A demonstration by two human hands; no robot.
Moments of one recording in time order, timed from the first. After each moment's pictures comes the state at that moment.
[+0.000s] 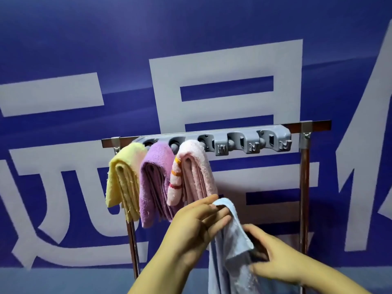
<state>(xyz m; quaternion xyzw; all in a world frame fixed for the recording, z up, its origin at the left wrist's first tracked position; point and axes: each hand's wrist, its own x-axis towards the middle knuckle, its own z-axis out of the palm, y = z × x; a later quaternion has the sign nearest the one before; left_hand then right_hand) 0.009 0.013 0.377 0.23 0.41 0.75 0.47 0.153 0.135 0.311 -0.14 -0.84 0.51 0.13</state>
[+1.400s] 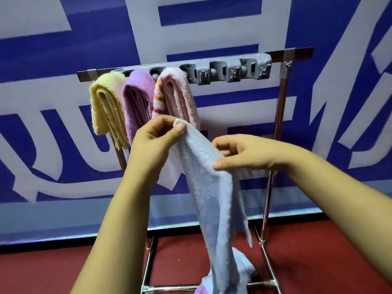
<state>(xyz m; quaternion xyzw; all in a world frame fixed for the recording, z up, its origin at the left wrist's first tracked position) 0.009 -0.045 0.368 0.50 0.54 0.67 0.10 0.171 0.091 0.366 -0.09 -0.88 0.46 0.09</state>
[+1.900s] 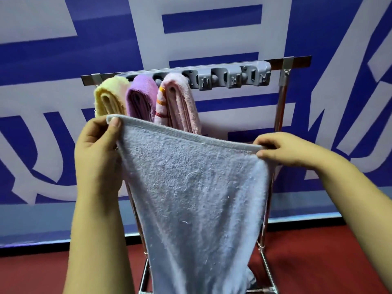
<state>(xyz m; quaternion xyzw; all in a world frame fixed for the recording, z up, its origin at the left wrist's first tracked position) -0.032 -0.090 0.372 0.35 0.46 0.81 0.04 0.220 0.136 0.361 -0.28 -0.92 0.20 0.17</state>
